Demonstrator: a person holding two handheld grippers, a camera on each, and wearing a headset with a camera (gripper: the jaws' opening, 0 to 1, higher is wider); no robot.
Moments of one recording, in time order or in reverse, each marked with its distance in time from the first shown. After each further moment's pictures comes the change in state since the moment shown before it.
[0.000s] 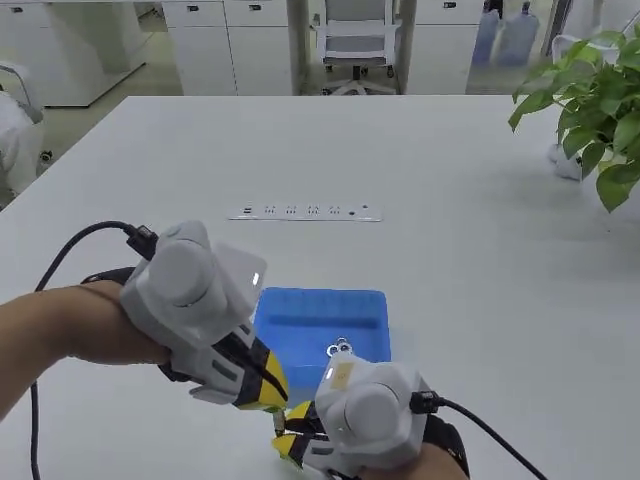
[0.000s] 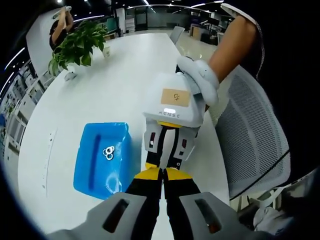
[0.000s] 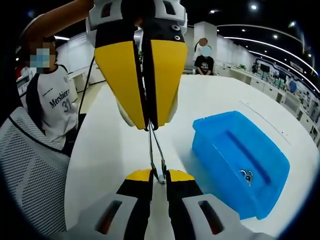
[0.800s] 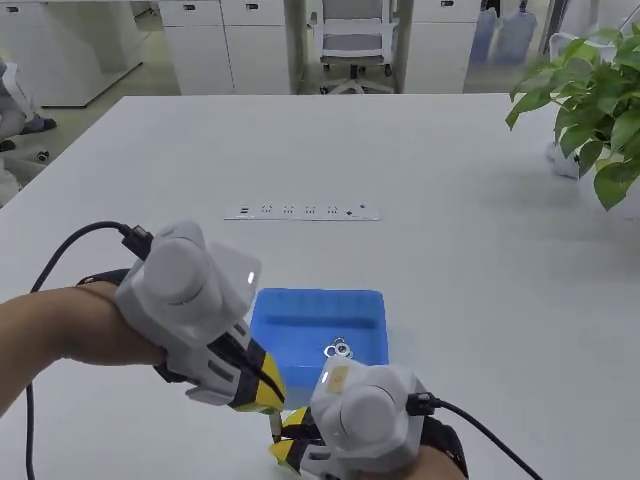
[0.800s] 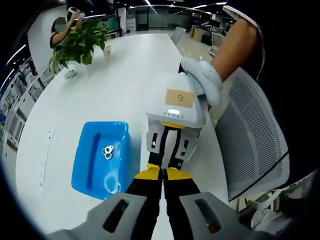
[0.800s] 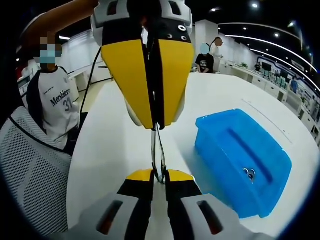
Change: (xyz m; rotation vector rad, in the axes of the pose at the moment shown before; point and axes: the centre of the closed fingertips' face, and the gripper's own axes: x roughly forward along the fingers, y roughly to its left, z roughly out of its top) left arm 0.001 0.001 -0.001 -0.025 -0.009 -0.012; right arm 0.001 0.004 -0.002 0.009 0.017 0.017
